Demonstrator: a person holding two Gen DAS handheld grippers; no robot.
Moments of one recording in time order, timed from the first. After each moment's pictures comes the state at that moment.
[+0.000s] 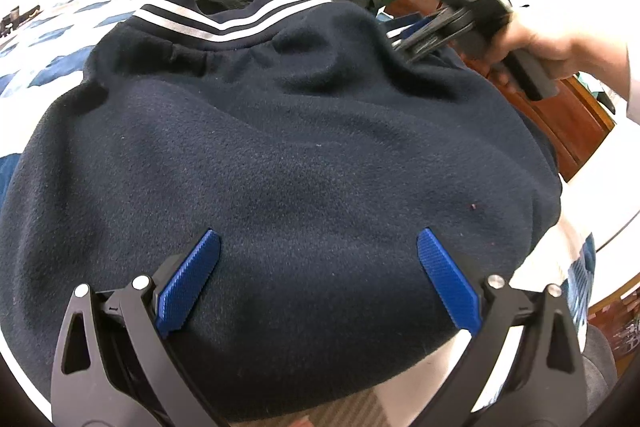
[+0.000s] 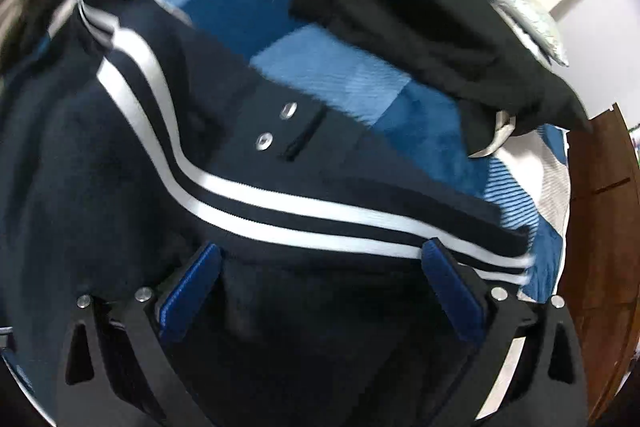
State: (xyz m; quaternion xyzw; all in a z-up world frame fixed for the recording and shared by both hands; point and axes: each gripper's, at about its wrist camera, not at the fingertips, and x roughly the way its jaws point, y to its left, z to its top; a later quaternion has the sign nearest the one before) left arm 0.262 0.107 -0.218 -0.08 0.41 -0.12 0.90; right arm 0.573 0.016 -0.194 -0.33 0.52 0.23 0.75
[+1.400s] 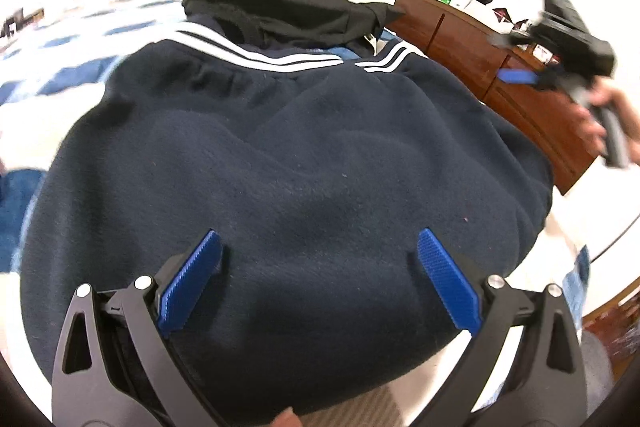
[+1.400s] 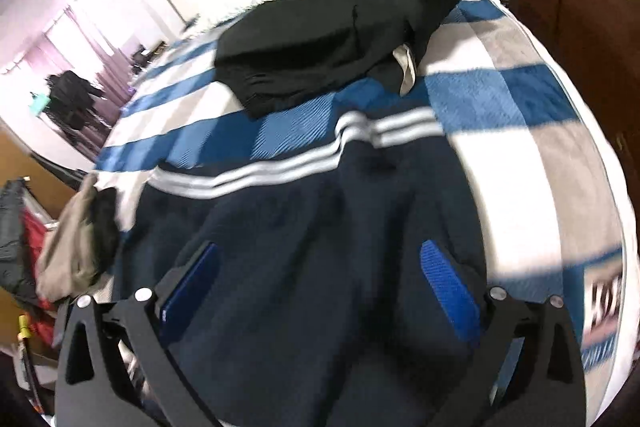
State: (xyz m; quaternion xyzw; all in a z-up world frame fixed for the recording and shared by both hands) left arm 0.260 0.128 -0.195 -0.08 0.39 -0.12 0.91; right arm 0.480 -0.152 -0.090 0.08 0.50 0.23 0.83
